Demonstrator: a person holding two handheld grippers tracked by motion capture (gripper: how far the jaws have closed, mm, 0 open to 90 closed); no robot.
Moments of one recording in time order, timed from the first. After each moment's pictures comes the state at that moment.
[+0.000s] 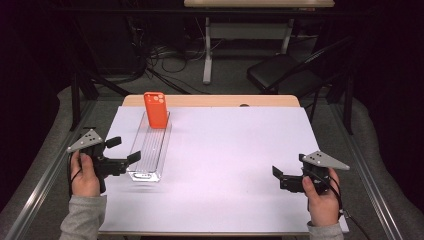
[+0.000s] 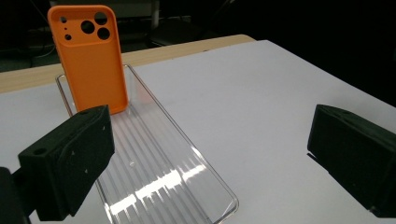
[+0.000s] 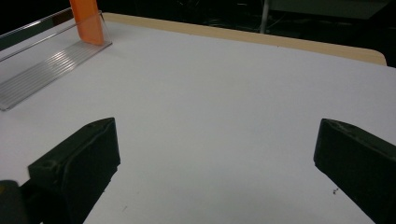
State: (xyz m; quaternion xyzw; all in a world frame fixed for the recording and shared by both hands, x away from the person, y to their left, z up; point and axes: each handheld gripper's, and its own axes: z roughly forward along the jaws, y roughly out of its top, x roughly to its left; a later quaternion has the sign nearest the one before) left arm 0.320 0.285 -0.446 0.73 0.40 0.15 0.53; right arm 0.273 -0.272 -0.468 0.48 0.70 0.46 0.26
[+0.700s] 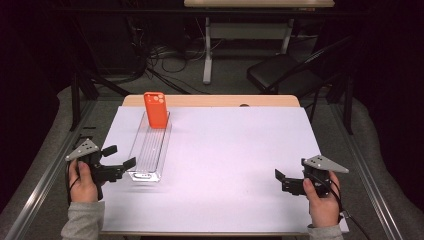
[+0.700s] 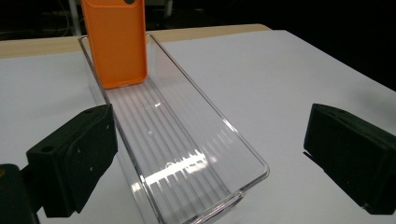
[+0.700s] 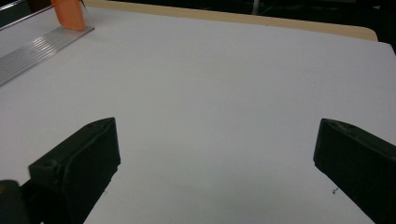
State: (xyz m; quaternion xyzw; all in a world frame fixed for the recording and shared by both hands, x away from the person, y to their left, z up) left arm 0.316 0.304 -0.478 0.72 0.43 0.16 0.52; right arm 0.273 -0.282 -0.488 0.50 0.70 0.44 0.26
